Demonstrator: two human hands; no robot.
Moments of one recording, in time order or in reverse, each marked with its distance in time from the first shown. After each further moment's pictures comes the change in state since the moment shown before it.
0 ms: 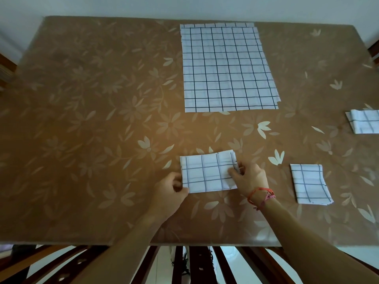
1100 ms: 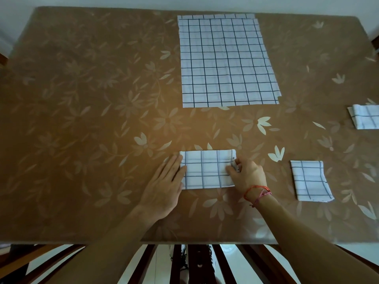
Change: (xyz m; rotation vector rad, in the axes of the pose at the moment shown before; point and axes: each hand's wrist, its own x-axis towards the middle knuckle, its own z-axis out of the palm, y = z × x) left_hand 0.023 -0.036 -0.003 0.934 -0.023 0.649; right_hand 0.006 0.008 0.011 -0.081 0.007 0.002
